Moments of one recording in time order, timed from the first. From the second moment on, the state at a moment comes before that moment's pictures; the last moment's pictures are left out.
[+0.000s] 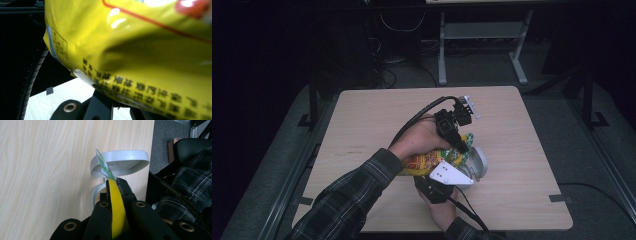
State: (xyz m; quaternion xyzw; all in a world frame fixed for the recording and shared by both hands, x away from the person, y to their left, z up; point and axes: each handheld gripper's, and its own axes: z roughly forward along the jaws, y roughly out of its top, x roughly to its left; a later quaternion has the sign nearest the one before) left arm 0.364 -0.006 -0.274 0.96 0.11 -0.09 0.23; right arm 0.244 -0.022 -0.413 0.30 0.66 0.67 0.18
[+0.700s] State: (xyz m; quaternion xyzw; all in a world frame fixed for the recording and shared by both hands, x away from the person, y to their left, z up) left arm 0.364 -0.007 -0.273 0.96 0.11 -0.09 0.22; right arm 0.244 -0.022 -0.412 0.30 0.65 0.67 0.17
